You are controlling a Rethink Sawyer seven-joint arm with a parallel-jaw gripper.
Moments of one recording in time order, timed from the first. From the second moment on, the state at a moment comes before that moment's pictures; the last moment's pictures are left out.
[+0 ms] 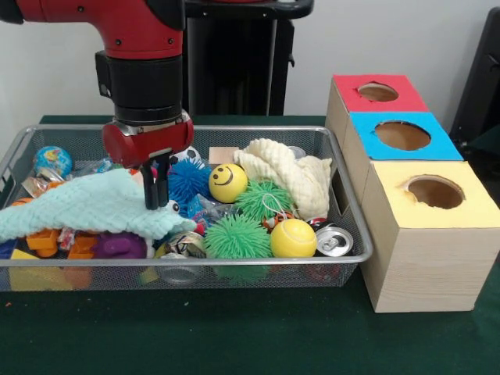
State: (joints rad) arm -0.83 -0.58 0.62 1.63 -0.79 0.56 1.13
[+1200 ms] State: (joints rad) arm -0.55 -0.88 0.44 1.82 -0.46 0.60 1.19
